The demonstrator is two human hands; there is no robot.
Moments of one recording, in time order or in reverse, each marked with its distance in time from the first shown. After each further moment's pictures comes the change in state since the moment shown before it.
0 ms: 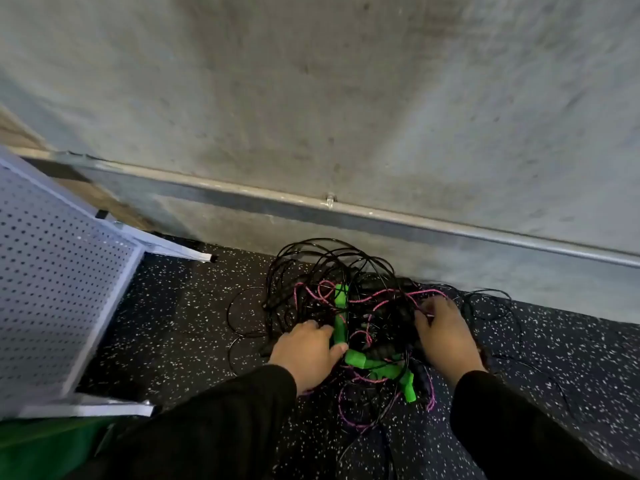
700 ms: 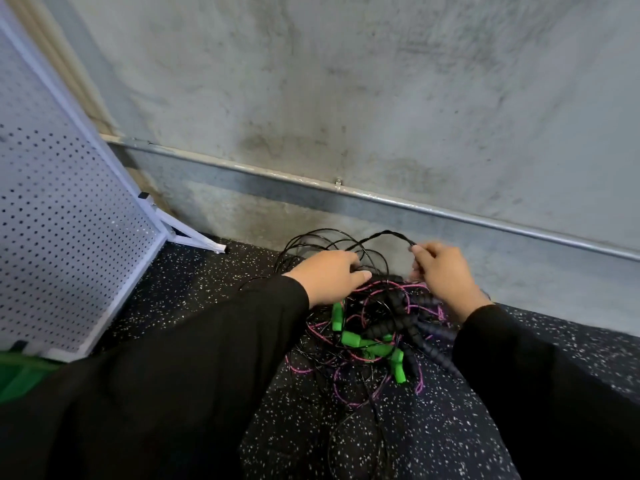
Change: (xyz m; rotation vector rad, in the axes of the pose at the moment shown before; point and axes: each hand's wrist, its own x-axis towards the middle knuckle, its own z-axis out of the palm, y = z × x) left_hand -0.068 0.047 -0.065 -0.078 0.196 0.175; right_hand -0.037 -0.063 -0.063 0.385 0.052 -0.072
